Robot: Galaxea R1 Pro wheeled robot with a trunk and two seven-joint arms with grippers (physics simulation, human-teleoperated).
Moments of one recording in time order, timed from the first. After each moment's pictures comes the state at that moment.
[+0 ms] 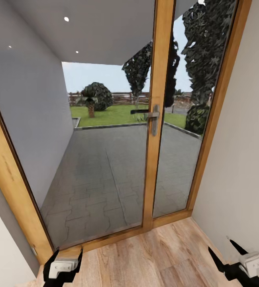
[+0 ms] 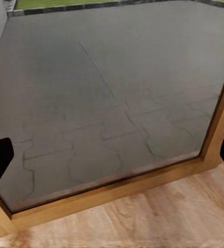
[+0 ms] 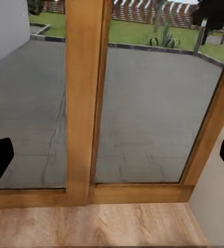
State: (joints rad) left arm 0.16 0.03 0.00 -1.30 -0.01 -0.22 -0.01; right arm 0.09 -0.10 -0.54 -1.29 -0.01 -0.35 0.72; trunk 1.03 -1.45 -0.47
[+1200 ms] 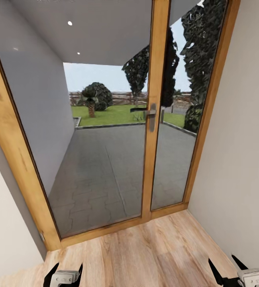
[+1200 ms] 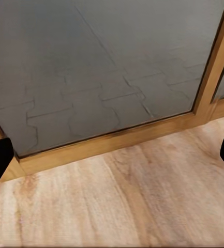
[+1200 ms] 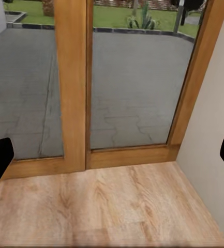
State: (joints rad) left arm 0.16 0.03 -0.01 -1.19 -0.01 -0.23 0.00; right arm 0.09 -0.08 -0.53 -1.10 0.00 -0.48 0.60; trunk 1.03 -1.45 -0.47
